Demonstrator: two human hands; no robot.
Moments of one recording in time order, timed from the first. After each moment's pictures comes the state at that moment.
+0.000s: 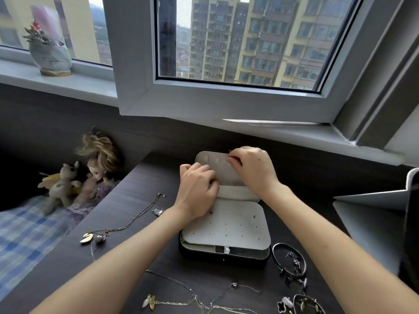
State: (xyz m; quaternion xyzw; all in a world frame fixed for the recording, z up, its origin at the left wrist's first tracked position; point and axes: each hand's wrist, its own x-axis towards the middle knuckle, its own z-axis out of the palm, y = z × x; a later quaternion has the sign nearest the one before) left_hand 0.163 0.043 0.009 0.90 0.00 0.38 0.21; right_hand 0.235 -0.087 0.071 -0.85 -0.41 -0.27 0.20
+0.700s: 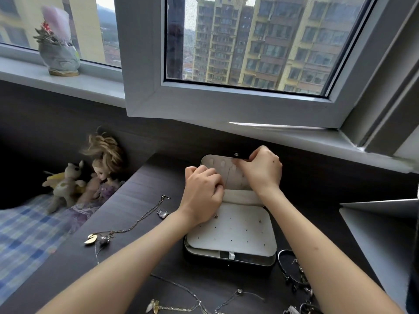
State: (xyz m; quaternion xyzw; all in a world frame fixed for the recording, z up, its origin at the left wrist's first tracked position) left_hand 0.159 0.044 0.008 0.90 -0.02 0.39 0.22; right_hand 0.233 -0.074 0.073 -0.91 -0.11 -0.18 0.35
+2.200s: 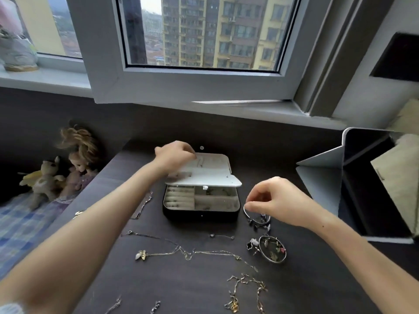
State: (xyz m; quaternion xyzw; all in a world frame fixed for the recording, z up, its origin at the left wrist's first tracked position) left_hand 0.157 0.045 0.057 0.95 0.09 0.09 0.28; right_hand 0.110 -0.218 0.085 -0.92 -0.29 0.07 0.24
